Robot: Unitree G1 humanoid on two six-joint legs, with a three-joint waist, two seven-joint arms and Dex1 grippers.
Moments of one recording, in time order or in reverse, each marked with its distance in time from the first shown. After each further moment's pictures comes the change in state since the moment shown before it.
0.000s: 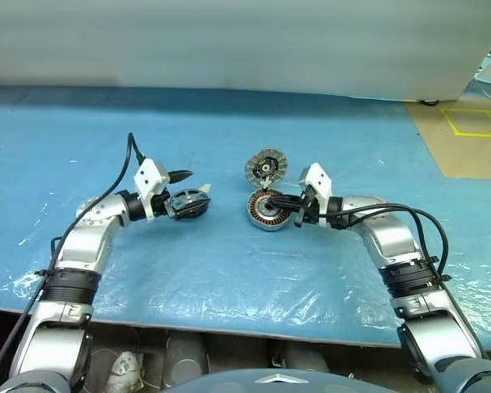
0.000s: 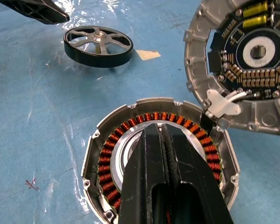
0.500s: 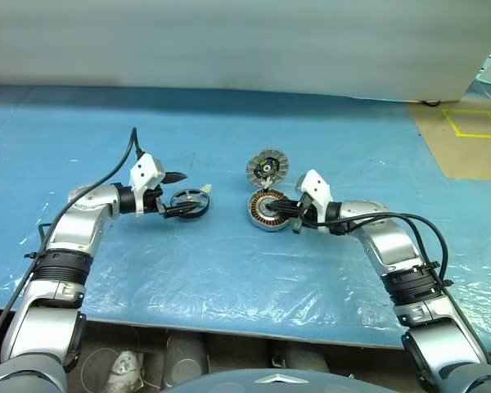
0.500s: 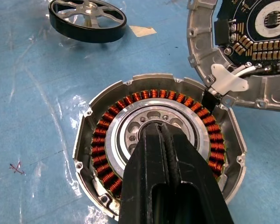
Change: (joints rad) left arm -0.080 0.039 -0.030 0.119 0.061 0.003 -0.088; right arm 0.036 -0.011 0.058 -0.031 -0.067 0.016 -0.073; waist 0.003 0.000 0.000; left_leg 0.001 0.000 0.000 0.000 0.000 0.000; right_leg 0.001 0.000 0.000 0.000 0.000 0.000
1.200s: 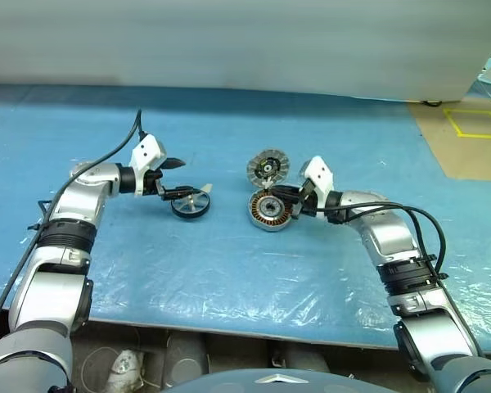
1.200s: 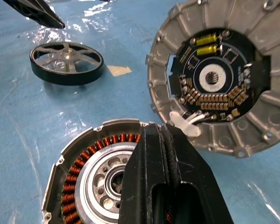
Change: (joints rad) left arm -0.232 0.001 -0.029 0.269 0.077 -0.039 -0.069; right arm -0.062 0.040 -0.085 0.054 0.066 -0.020 -0.022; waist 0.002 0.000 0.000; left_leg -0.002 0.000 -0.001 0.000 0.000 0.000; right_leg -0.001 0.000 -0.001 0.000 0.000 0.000
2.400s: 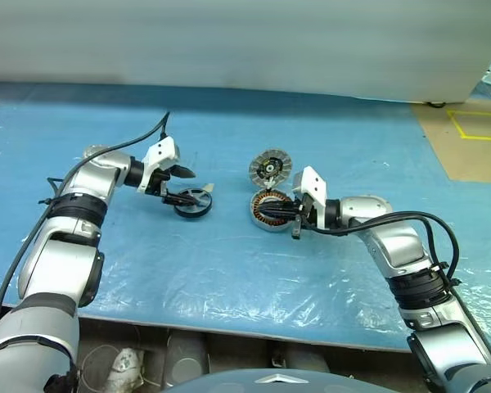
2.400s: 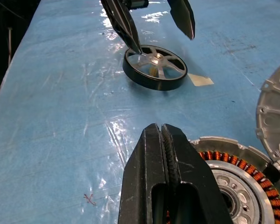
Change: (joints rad) left arm -0.205 -0.023 -0.136 0.264 0.150 -0.022 -0.268; right arm 0.068 -0.078 0.084 -0.249 0.084 0.105 0.139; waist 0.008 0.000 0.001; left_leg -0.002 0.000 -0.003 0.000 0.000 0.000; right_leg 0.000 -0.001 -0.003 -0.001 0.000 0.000
